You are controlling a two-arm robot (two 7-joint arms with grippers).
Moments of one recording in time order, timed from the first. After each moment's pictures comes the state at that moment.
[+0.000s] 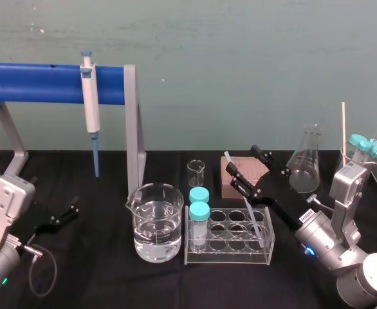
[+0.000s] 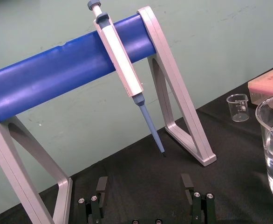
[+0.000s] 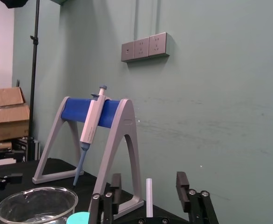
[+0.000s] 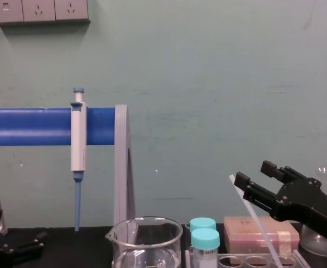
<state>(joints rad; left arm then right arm) -0.20 0.60 0.45 -1.41 -0.25 -0.12 0.03 0.43 0.20 -0.25 -0.92 0.40 -0.59 0.67</state>
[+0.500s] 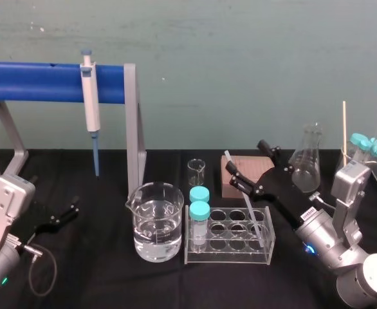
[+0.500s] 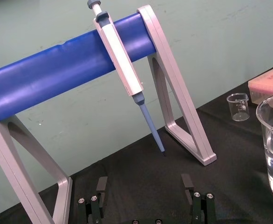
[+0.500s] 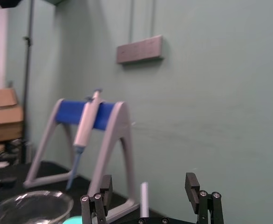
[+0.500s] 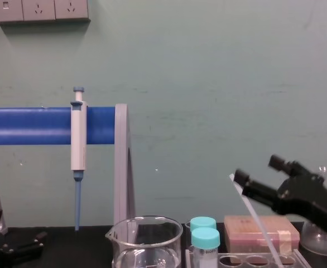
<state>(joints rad) -0.20 0.60 0.45 -1.41 -0.25 -0.12 0.03 0.41 0.21 -0.25 -0.95 0.38 -0.59 0.63</state>
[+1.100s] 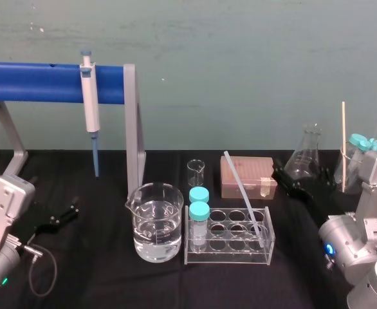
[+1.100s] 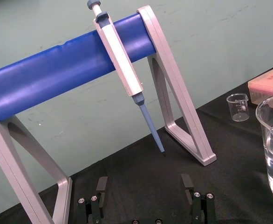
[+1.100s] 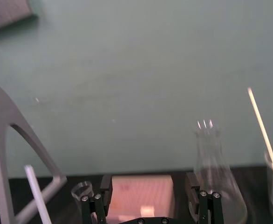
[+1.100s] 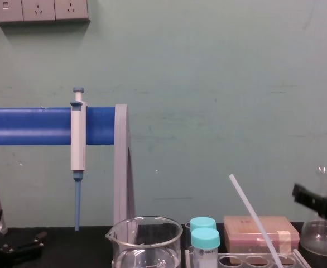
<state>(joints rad) -0.20 0.60 0.45 -1.41 -0.25 -0.12 0.03 0.24 0.15 -0.08 -1.23 0.34 -0.15 0.20</state>
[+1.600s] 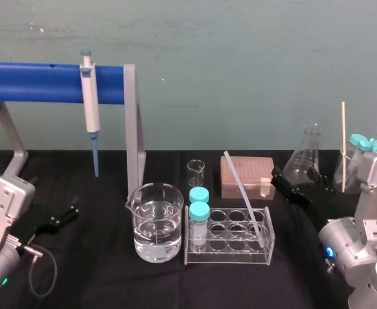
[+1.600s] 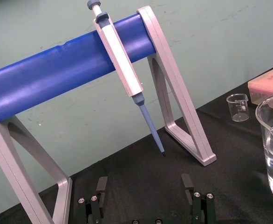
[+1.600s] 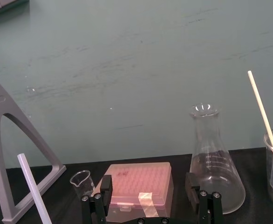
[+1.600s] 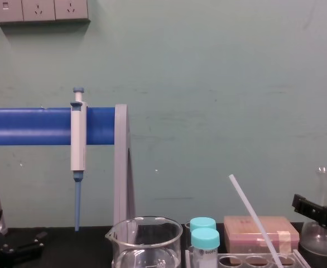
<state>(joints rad) -0.20 0.60 0.45 -1.41 -0.25 -0.12 0.03 0.24 0.15 -0.08 -1.23 0.35 -0.09 0.20</state>
